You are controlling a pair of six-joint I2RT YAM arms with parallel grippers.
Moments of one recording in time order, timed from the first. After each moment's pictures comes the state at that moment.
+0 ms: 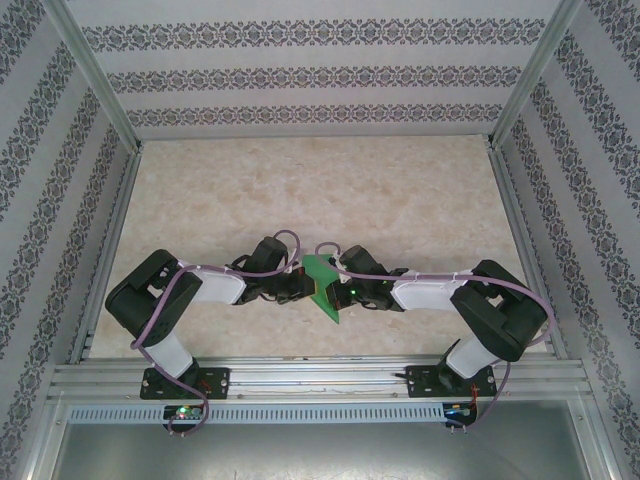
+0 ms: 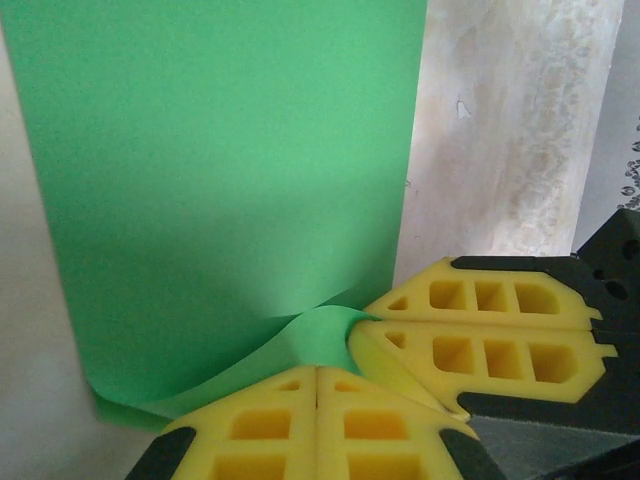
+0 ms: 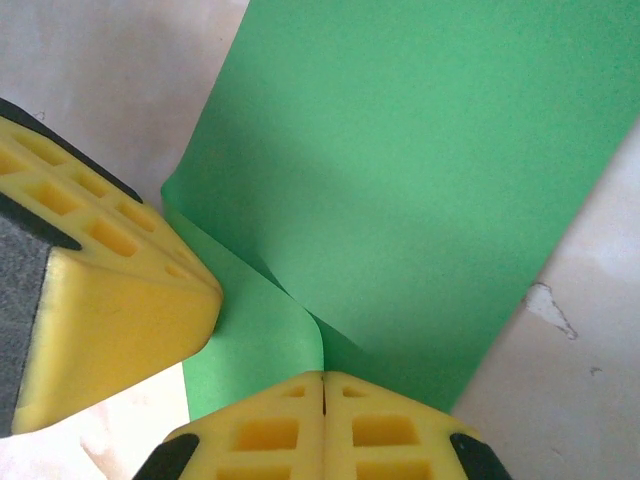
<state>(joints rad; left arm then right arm) -0.62 1.68 0.60 0.26 0.56 -0.92 0.78 1.56 0.59 0.03 -0.23 0.50</state>
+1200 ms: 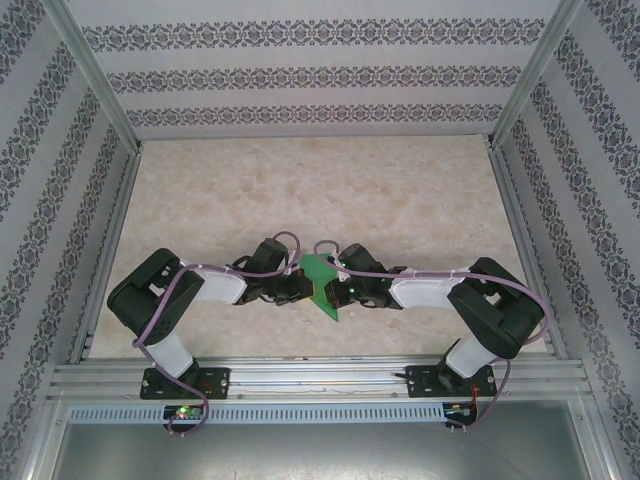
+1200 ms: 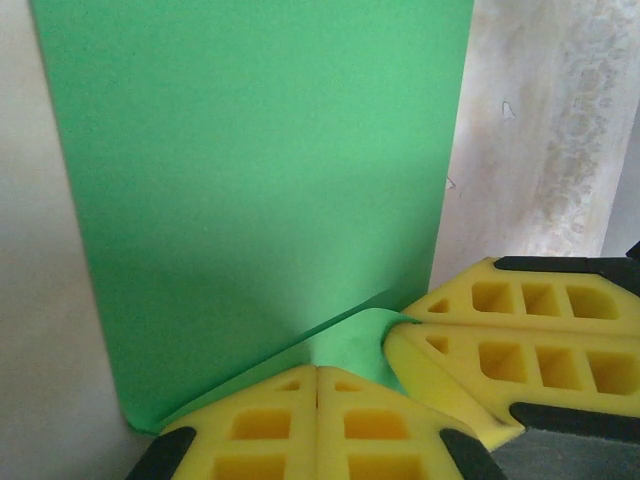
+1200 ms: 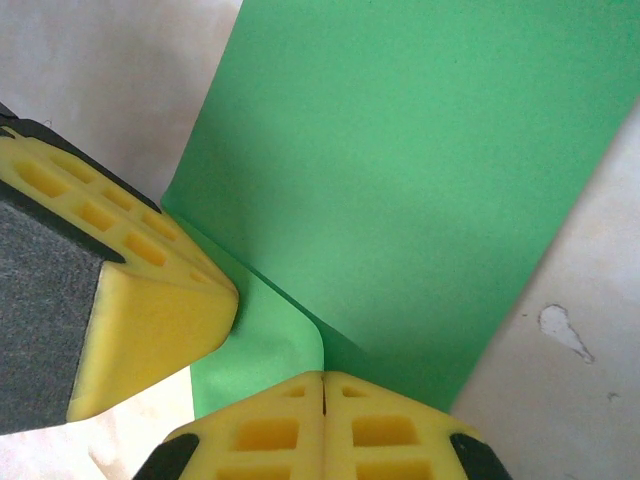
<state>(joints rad) -0.62 1.69 0.60 0.23 0.53 -0.90 0.77 1.58 0.61 0.03 -0.25 0.50</state>
